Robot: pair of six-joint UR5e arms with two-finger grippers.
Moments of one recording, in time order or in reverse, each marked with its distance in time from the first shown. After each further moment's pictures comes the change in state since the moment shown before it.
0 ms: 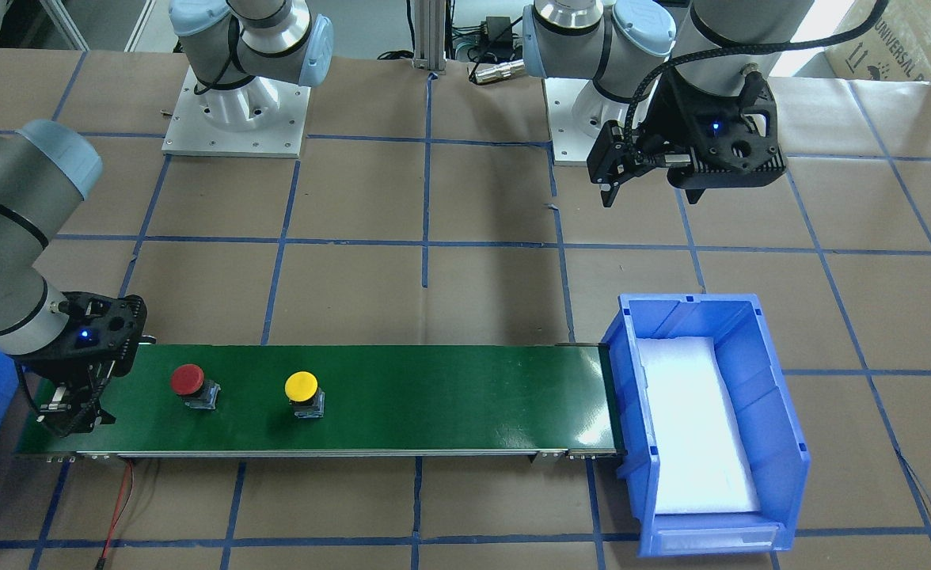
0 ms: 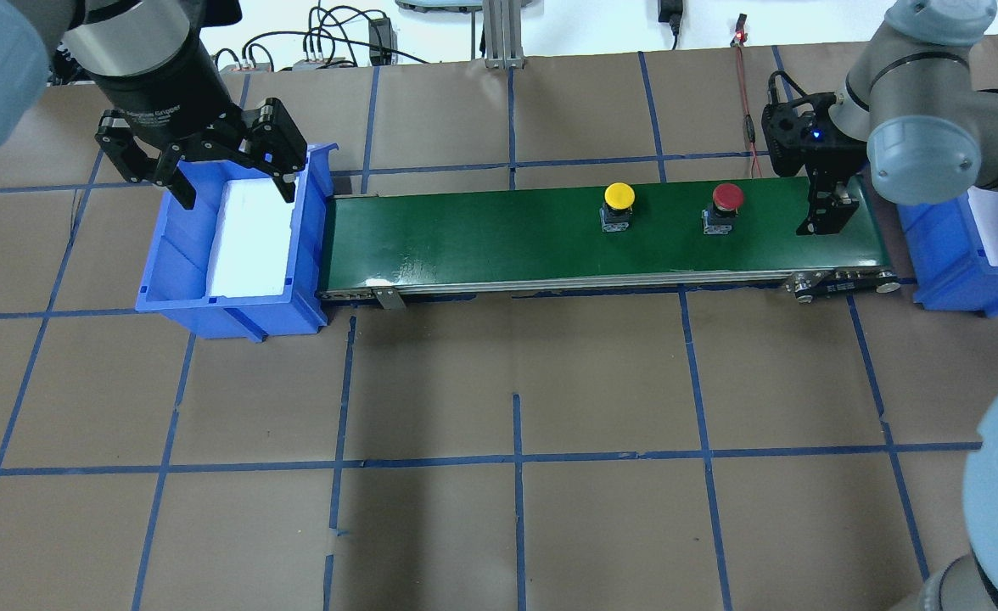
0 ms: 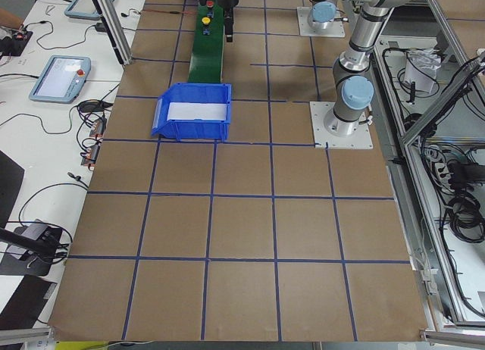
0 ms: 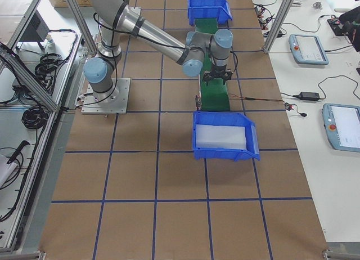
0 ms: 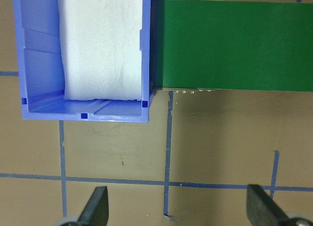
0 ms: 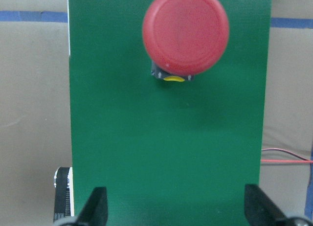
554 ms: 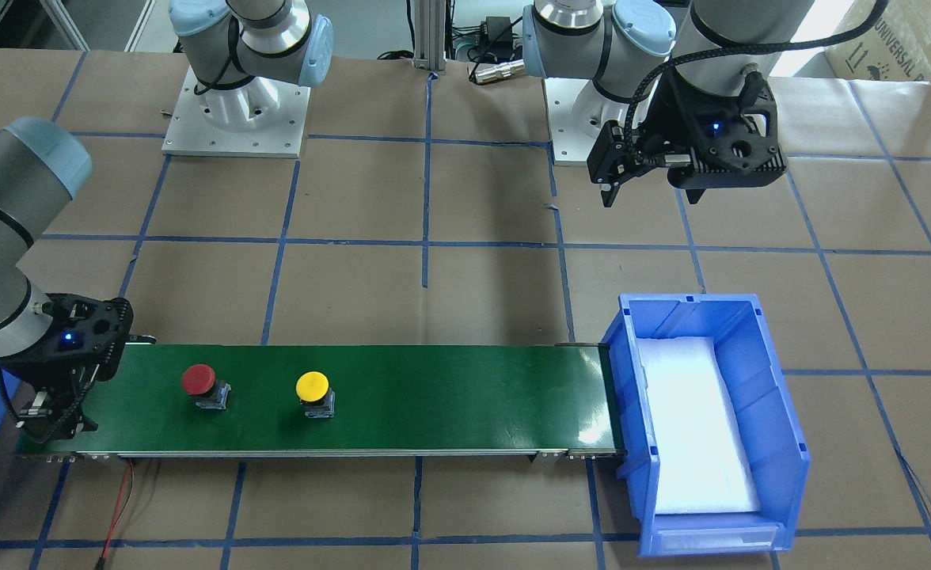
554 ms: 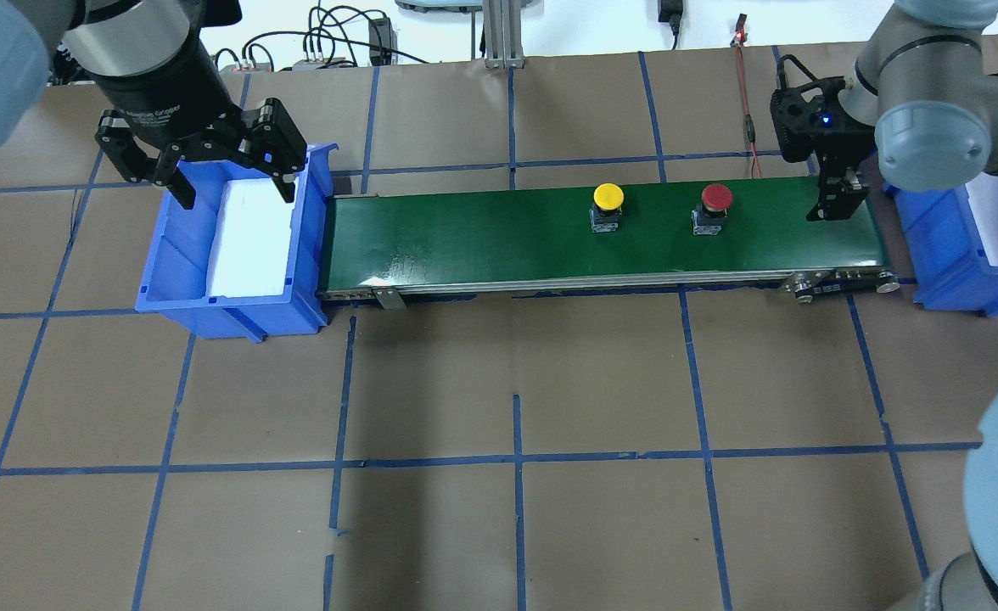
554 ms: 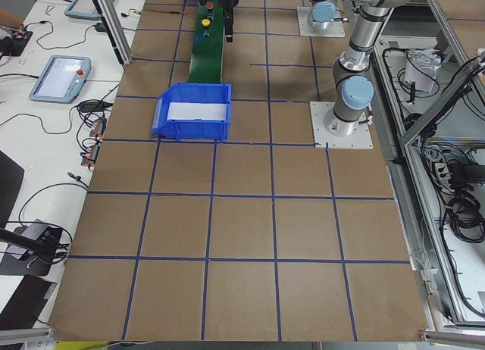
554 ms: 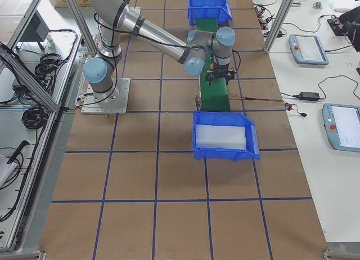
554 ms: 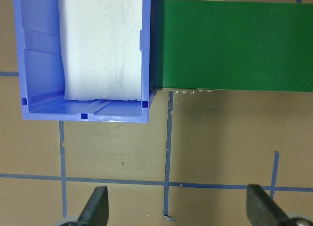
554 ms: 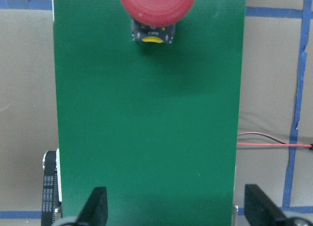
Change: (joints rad) left arm 0.000 0.000 0.000 -0.001 0.001 0.001; right arm -0.003 0.002 -0.034 0.005 -0.015 -0.003
